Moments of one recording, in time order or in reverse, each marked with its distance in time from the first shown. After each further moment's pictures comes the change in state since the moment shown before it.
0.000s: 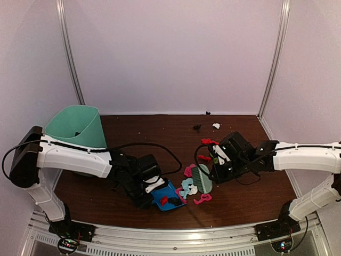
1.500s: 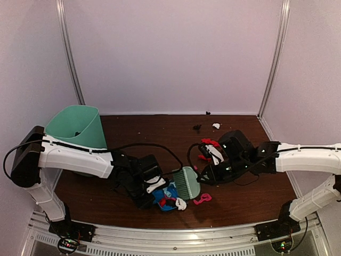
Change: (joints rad) left arm 0.000 0.014 0.000 0.023 0.007 0.000; right arm 0.058 -0.011 0.011 0.127 -0.224 0.031
